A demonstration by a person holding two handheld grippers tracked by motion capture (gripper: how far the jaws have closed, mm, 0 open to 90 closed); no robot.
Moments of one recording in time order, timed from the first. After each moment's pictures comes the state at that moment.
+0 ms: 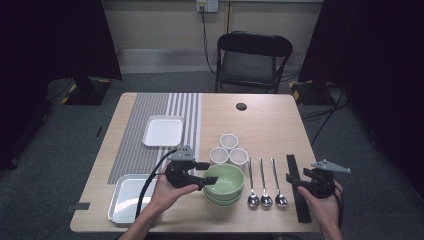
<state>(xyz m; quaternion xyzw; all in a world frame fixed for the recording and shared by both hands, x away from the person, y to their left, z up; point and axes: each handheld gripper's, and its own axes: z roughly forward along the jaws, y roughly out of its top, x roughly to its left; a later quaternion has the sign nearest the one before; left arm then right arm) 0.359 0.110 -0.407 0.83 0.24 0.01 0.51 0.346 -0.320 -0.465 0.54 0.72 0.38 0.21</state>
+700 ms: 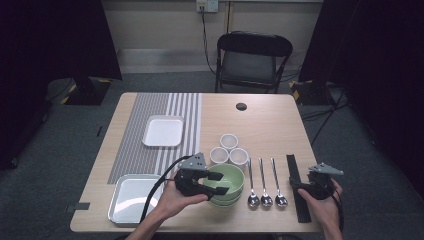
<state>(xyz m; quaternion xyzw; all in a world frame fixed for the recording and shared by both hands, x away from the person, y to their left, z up) 0.338 0.081 -0.395 0.84 0.18 -0.02 0.51 0.357 -0.332 -0.499 0.55 0.73 0.32 0.25</state>
